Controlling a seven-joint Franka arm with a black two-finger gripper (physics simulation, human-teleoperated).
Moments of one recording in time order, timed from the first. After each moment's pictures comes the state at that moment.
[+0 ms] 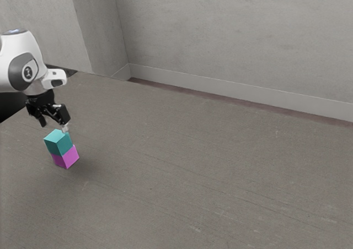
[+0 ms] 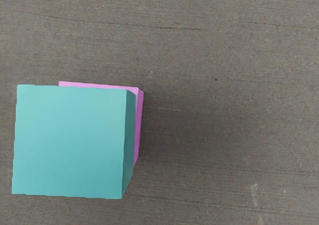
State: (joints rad) arm 1.35 0.00 -0.94 -2.10 0.01 2.12 0.32
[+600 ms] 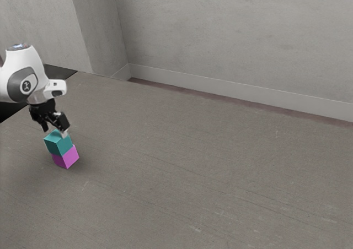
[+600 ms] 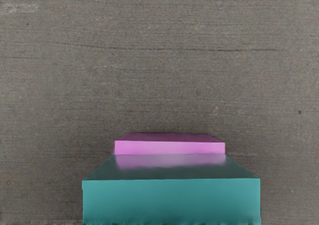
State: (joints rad) arm 1.26 0.31 -0.84 -1.99 0.29 2.21 0.25
